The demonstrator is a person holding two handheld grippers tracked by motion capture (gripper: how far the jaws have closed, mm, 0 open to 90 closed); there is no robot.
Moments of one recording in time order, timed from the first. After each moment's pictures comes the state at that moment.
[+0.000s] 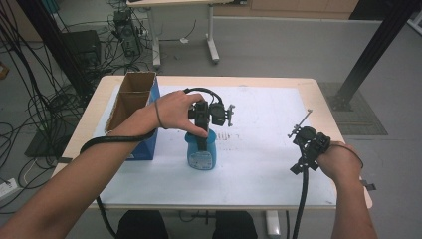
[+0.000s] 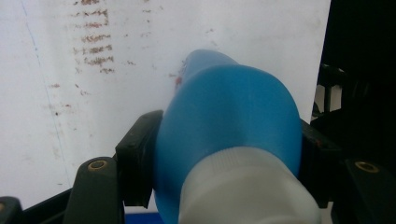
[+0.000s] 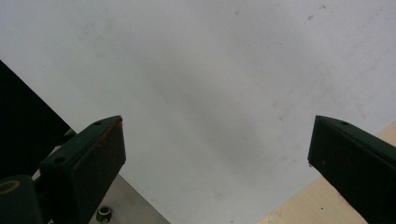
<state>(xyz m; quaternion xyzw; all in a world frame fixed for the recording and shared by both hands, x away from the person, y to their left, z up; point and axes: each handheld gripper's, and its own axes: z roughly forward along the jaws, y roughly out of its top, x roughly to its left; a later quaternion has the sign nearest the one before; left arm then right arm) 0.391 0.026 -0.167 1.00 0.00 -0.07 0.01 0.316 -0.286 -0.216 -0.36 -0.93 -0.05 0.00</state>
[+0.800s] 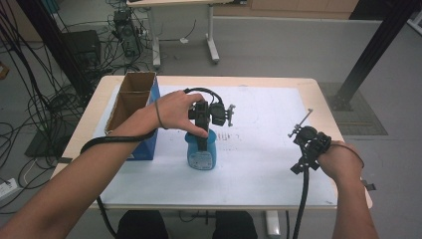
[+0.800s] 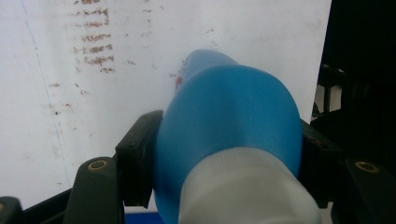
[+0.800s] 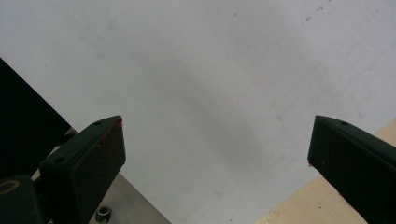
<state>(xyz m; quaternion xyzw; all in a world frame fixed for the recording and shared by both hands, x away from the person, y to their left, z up) 0.392 0.025 -0.168 1.00 0.00 -0.07 0.01 0.315 -0.286 -0.215 -0.35 -0.93 -0.05 0.00</state>
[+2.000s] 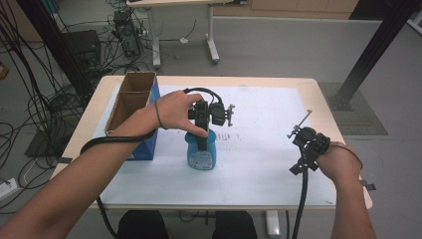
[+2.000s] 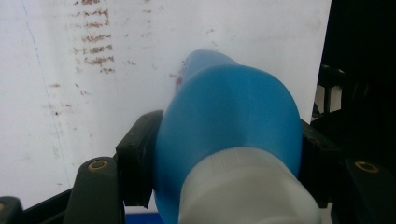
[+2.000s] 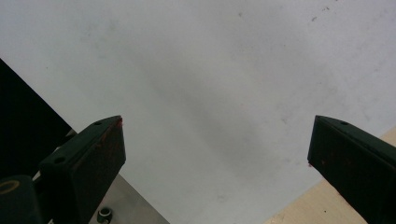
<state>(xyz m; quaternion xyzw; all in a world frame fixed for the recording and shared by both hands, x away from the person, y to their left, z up) 0.391 0.025 -0.167 1.00 0.00 -0.07 0.01 0.315 -0.286 -0.219 -0.36 -0.93 -0.05 0.00</state>
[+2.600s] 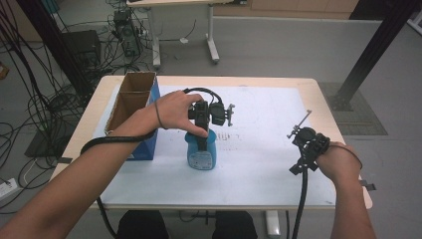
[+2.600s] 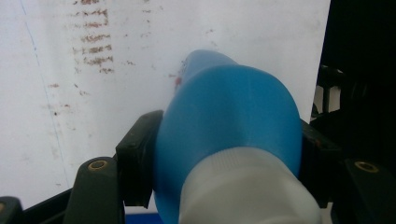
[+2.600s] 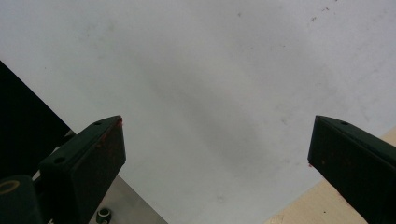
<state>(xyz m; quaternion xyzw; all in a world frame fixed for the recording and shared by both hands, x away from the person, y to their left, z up) 0.393 0.025 -0.168 1.00 0.00 -0.07 0.01 0.314 -0.286 -0.219 -0.36 -0.93 -0.05 0.00</state>
